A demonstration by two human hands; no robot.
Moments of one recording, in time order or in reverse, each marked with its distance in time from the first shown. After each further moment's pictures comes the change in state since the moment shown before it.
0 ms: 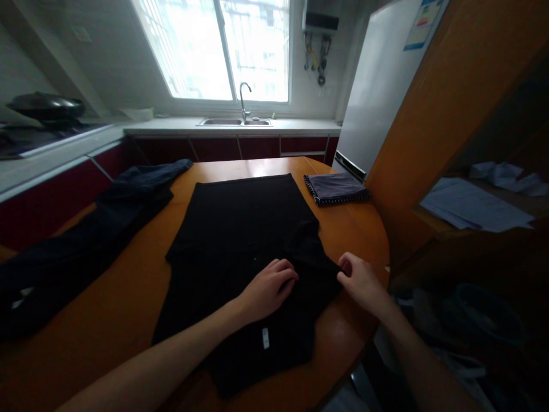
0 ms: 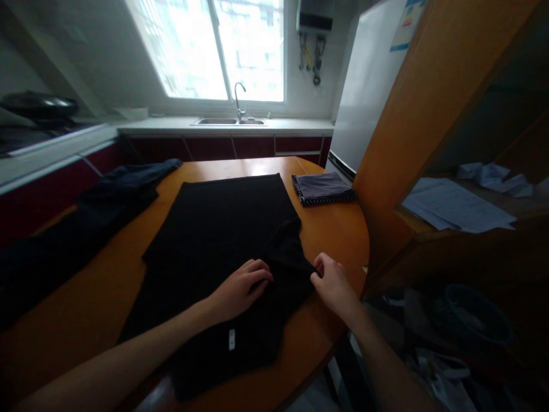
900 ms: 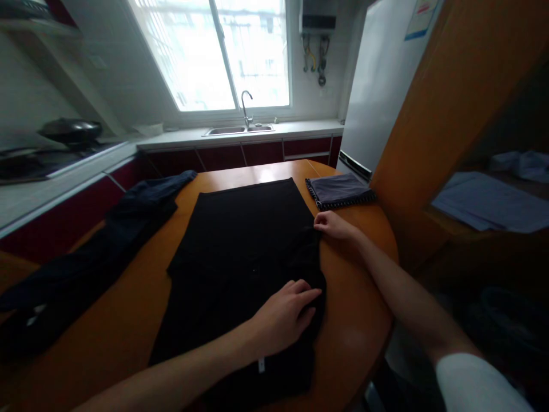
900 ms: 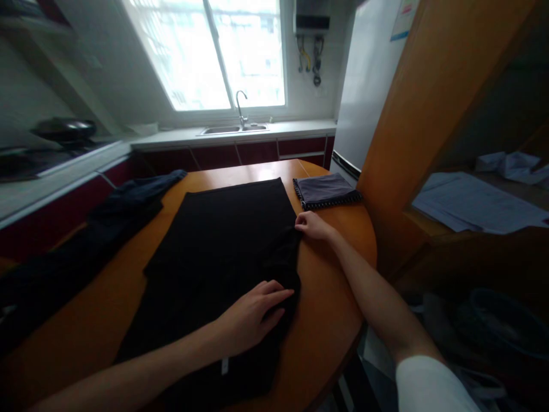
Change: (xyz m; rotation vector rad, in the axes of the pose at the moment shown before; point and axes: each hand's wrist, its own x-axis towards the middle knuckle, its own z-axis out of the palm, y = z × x) left_hand 0.012 0.041 0.012 0.009 -0.151 -0.093; right_hand 0.196 0.001 0.019 0.203 -0.267 -0.344
